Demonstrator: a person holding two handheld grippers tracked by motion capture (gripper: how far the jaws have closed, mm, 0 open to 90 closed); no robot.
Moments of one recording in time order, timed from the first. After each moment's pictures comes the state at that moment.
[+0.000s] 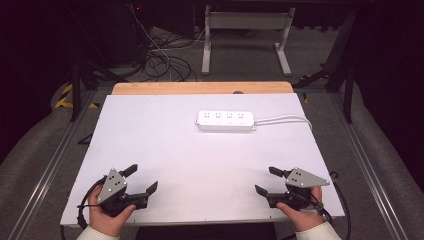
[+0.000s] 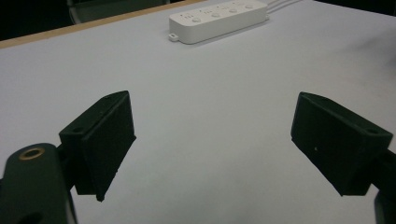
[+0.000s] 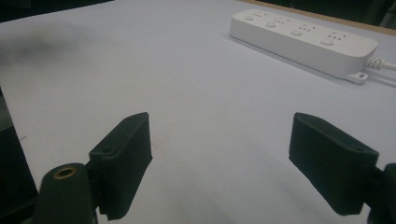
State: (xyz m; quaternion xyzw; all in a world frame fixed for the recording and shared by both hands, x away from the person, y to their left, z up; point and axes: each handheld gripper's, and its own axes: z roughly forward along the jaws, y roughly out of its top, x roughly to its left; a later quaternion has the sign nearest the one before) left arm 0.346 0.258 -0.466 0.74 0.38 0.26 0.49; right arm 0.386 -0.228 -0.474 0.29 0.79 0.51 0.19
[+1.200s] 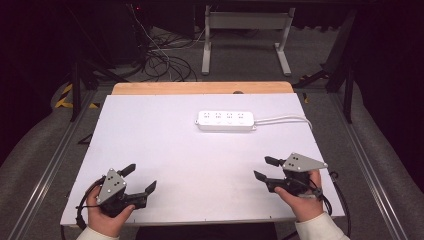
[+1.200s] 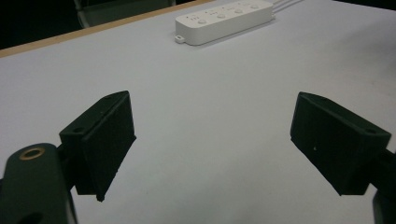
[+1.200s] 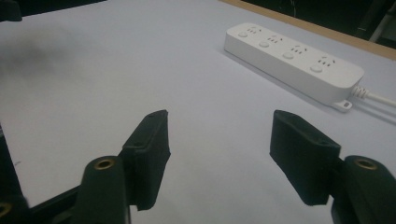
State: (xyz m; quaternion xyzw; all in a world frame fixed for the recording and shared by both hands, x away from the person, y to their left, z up) left arm 0.344 0.259 -0.463 0.74 0.38 0.27 0.48; right arm 0.410 -0.214 -0.432 0.28 0.81 0.49 0.19
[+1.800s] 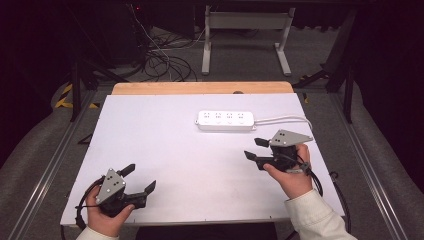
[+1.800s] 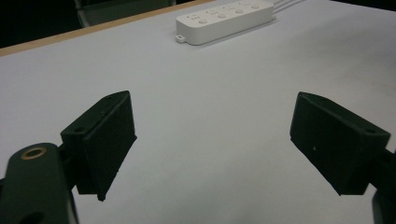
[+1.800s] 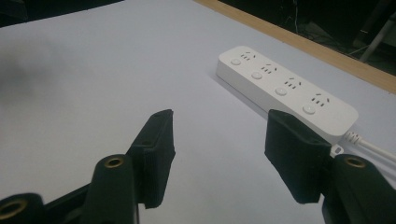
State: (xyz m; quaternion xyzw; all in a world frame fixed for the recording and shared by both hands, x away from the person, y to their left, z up) left arm 0.344 0.260 -0.463 0.74 0.38 0.27 0.48; right arm 0.452 -0.185 -0.399 0.27 0.82 0.47 0.19
